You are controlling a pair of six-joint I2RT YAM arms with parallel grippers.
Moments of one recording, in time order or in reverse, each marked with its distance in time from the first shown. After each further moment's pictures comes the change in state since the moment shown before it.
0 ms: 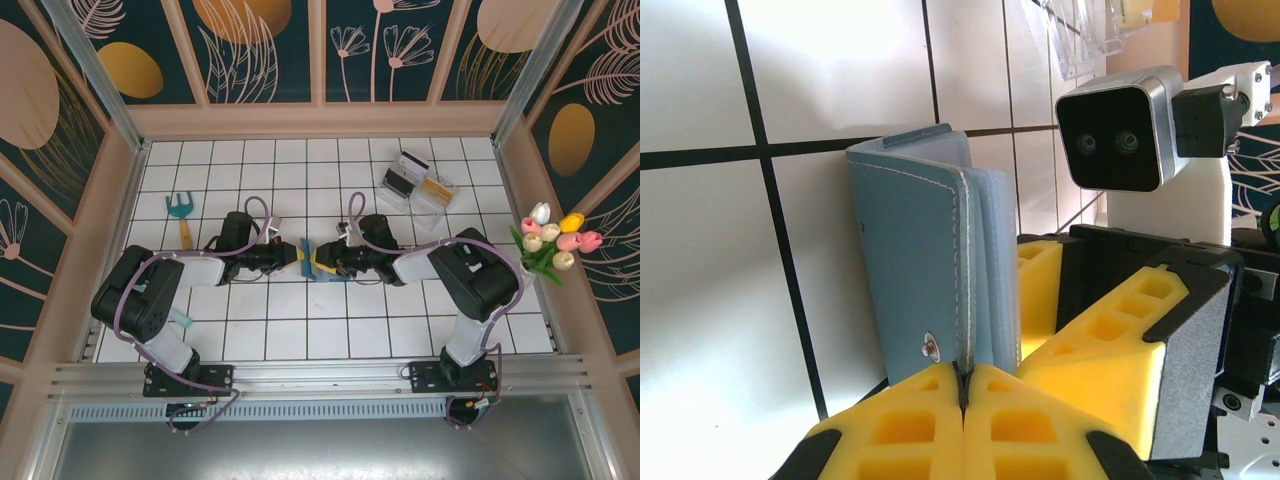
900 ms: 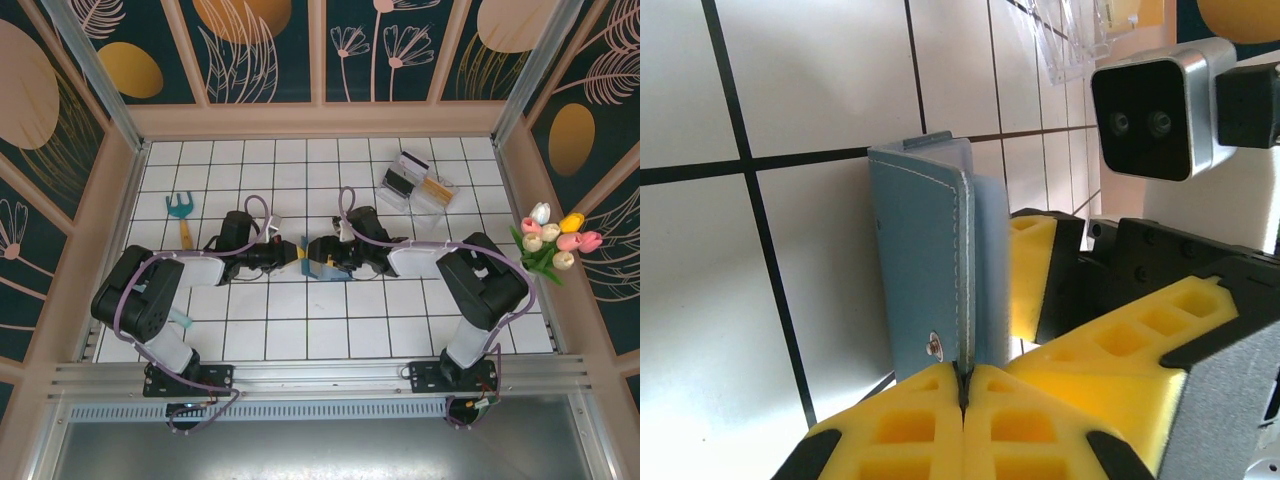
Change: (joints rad) left arm 0.000 0.000 0.000 0.029 0.005 -0.005; right arm 0.054 -0.064 0.136 -0.346 0.207 -0.183
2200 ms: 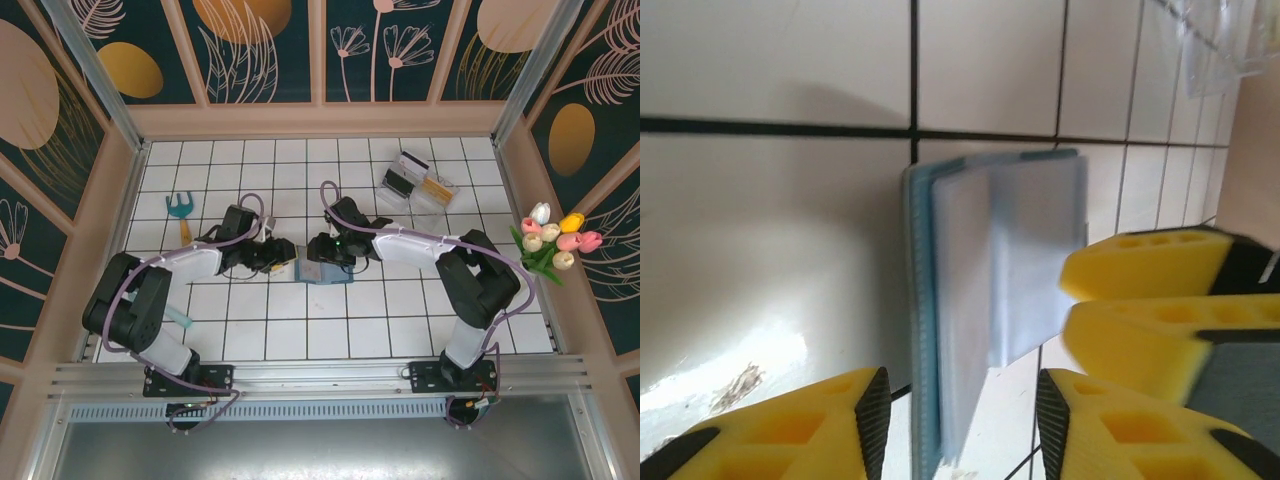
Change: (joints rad) left arm 0.000 -0.067 0.120 -0.462 -0.175 0.085; right arm 0.081 0.034 0.269 -0.509 0.264 -0.075
